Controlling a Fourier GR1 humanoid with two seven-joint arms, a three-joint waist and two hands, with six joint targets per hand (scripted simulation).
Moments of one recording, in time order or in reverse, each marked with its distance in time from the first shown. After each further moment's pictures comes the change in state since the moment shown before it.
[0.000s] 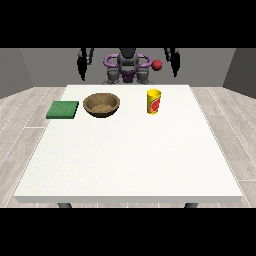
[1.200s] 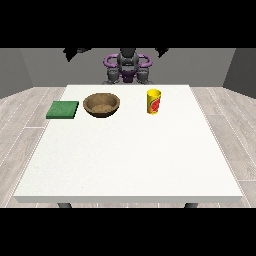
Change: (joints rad) left arm -0.055 -0.107 -0.174 -0.280 -0.003 0.208 0.223; right arm -0.027 -0.053 -0.155 -0.179 -0.138 0.031 0.119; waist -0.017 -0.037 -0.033
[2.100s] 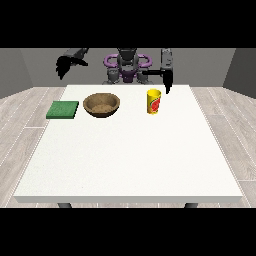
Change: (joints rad) left arm -0.215 0.054 0.215 0.490 -0.010 -0.069 -0.503; right arm -0.215 -0.061 -0.087 0.181 -0.009 0.055 -0.179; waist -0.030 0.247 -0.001
